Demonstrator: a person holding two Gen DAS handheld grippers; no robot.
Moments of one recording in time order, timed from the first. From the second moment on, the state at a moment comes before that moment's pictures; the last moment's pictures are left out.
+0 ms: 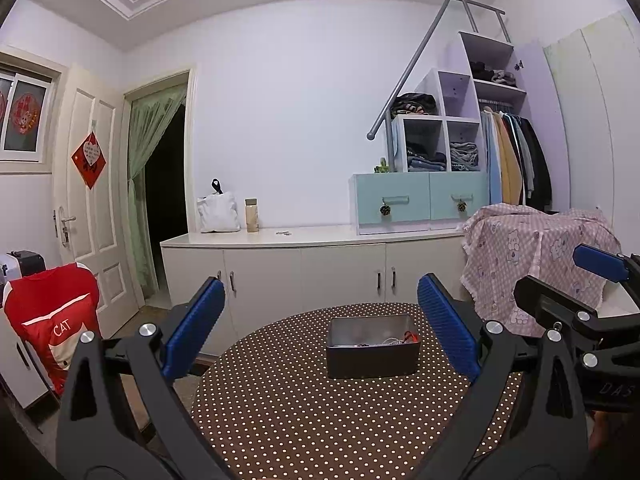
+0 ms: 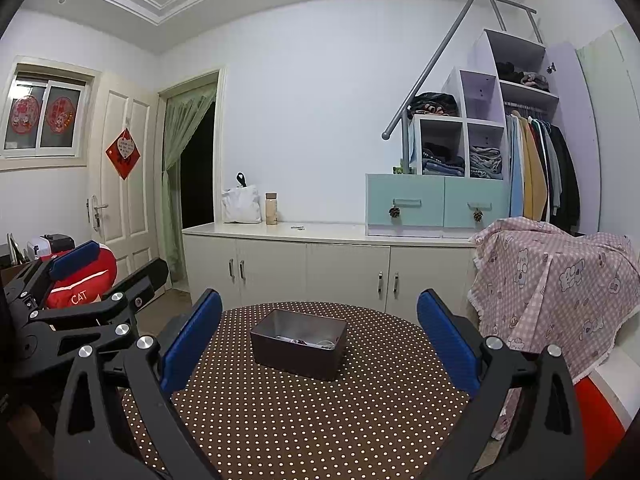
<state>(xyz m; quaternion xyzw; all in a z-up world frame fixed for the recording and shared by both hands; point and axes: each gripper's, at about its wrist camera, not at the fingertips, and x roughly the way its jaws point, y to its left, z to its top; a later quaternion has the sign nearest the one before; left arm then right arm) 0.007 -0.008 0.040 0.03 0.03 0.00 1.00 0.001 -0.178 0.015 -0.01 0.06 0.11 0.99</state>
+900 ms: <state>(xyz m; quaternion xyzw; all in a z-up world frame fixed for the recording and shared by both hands) 0.009 -0.005 0.033 0.03 0.04 0.00 1.00 0.002 -0.179 0.008 -0.01 0.07 0.11 0.99</state>
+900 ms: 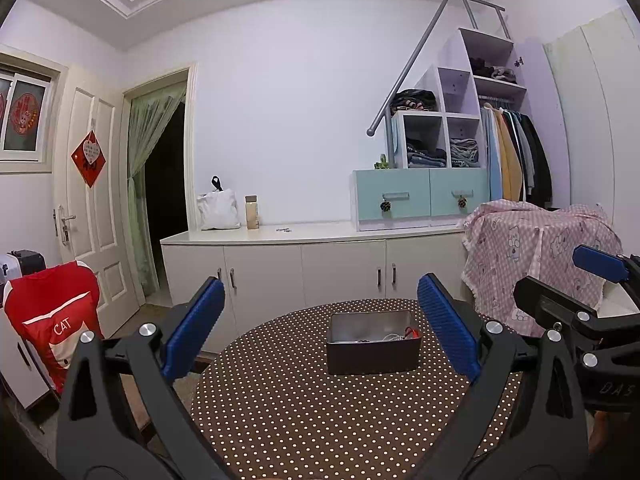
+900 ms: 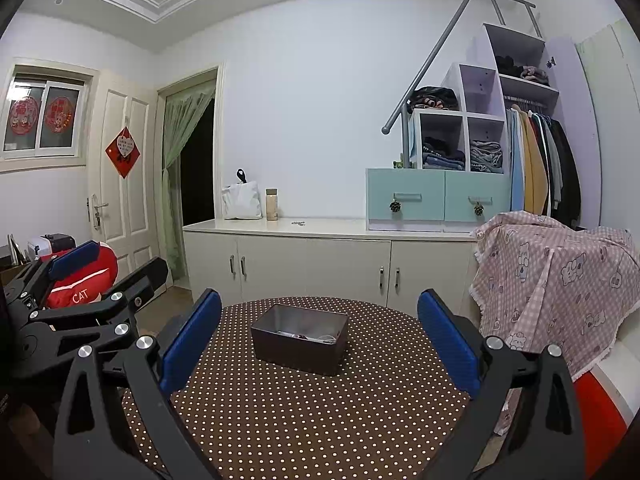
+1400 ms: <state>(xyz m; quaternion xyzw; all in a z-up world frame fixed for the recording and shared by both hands) 0.009 -0.003 0.028 0.03 0.04 0.00 1.00 0.004 -0.179 0.007 0.00 0.07 0.11 0.99</state>
